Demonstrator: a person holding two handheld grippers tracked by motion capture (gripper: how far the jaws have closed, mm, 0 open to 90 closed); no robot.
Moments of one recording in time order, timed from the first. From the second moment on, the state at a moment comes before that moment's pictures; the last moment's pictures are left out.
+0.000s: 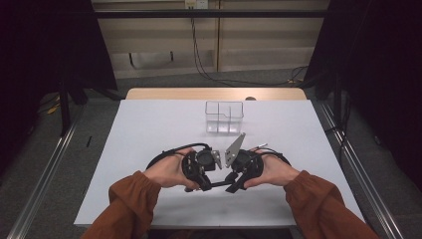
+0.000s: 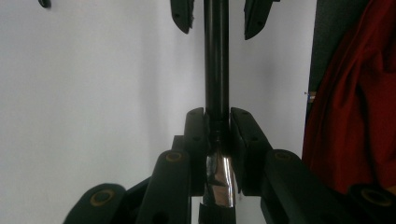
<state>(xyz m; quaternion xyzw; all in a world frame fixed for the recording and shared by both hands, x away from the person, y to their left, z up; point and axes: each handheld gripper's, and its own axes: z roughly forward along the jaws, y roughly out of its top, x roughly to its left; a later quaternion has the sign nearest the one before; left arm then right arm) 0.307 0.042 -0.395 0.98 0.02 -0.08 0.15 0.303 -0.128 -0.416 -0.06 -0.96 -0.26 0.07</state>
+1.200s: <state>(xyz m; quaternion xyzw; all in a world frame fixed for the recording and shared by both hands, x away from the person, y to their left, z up) 0.308 0.055 -0.405 0.97 0.04 -0.08 0.22 0.304 -0.133 -0.418 -0.06 -0.96 -0.27 0.08</state>
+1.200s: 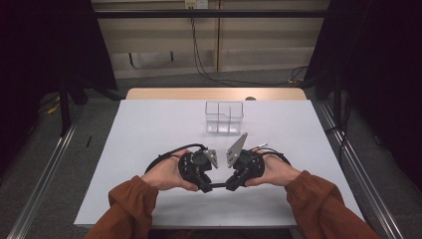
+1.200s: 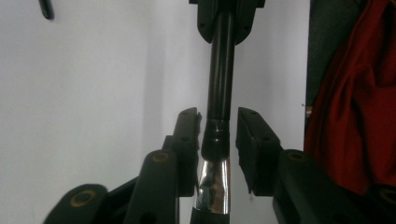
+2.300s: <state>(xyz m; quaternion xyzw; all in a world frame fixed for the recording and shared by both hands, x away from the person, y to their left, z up) 0.322 0.111 -0.413 0.93 0.17 -0.04 0.32 0.302 -0.163 -0.424 -0.11 -0.95 -0.30 0.07</state>
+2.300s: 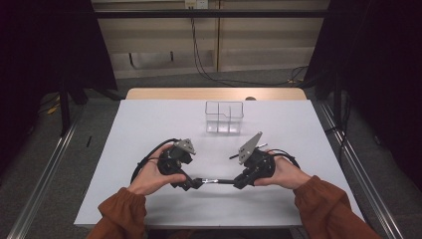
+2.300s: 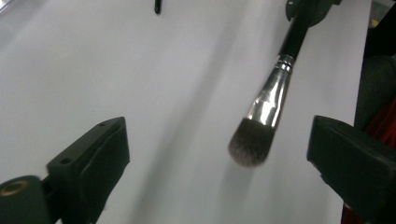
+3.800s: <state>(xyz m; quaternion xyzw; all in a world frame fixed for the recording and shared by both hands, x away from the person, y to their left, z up) 0.303 0.149 -0.422 0.89 0.25 0.03 0.39 0.285 -0.199 -0.445 -0.23 -0.87 -0.43 0.00</state>
